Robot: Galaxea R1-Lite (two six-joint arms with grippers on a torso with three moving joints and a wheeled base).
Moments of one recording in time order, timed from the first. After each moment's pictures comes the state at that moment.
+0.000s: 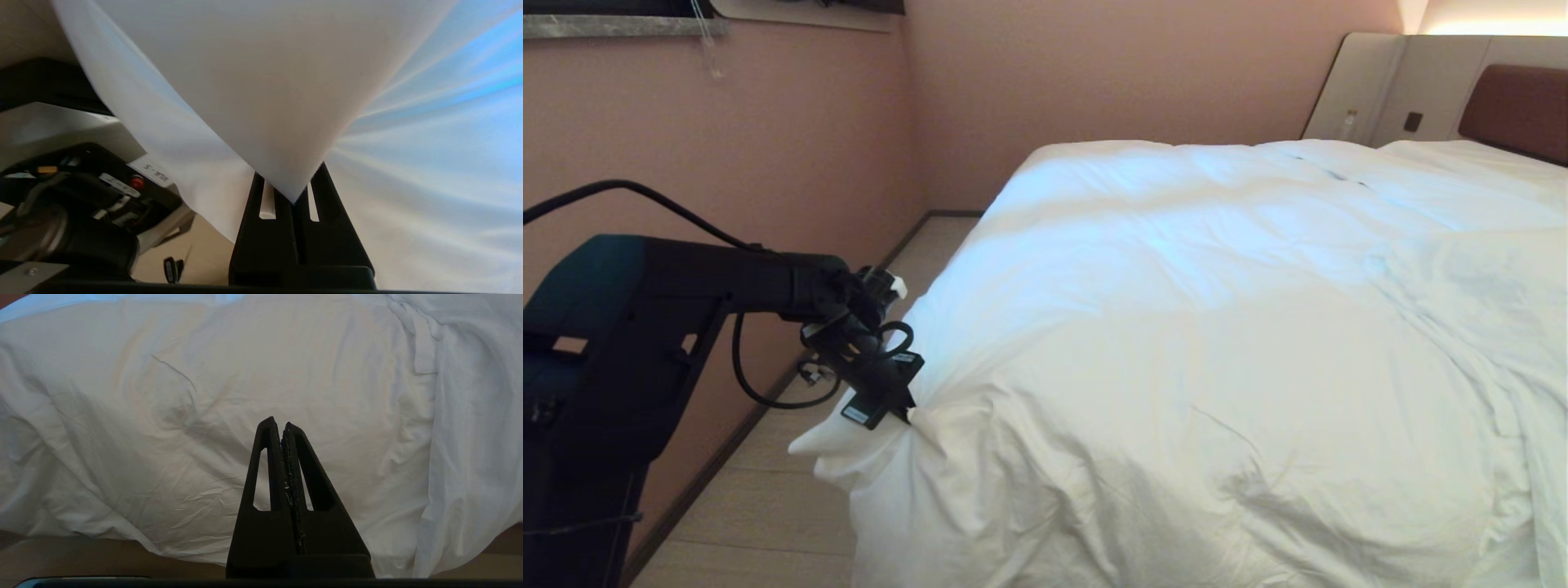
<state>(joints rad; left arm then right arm) -0.17 2.34 -1.82 0.79 -0.20 -1.28 0.00 0.00 0.00 0.00 0.00 0.00</state>
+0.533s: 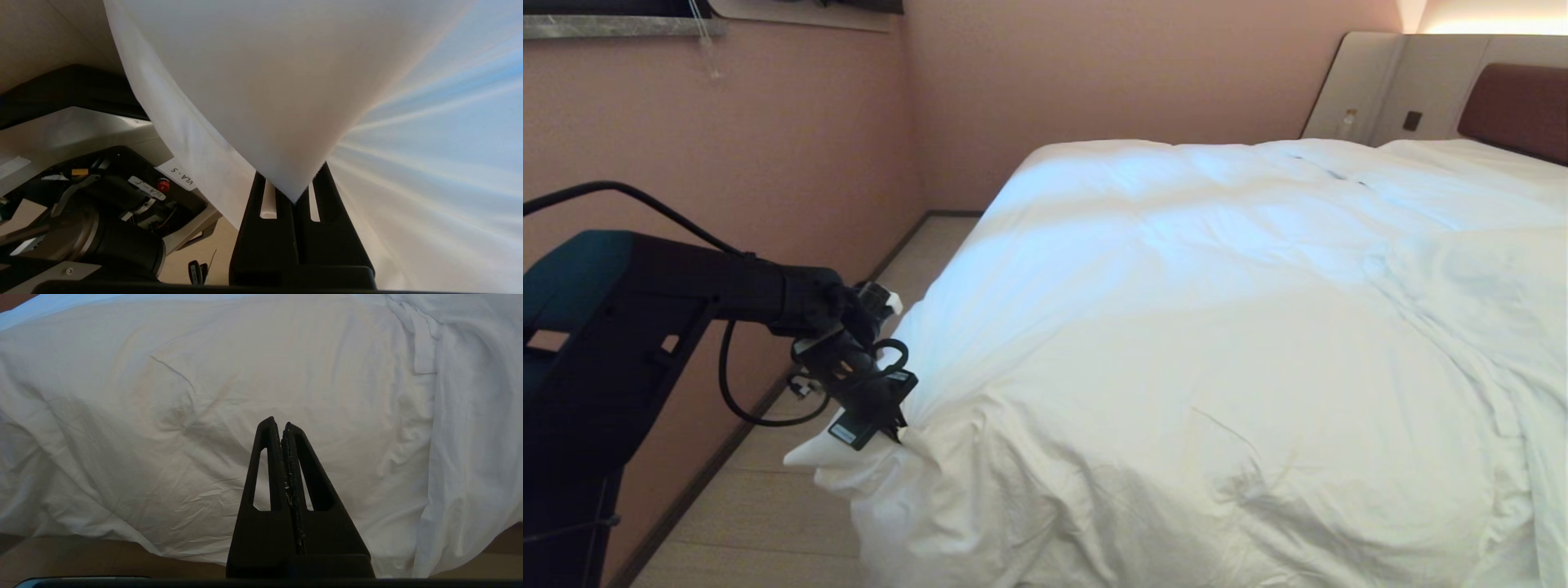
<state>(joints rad) -0.18 2.29 -1.68 0.77 -0.17 -1.23 0.00 0.00 0.00 0.00 0.00 0.00</state>
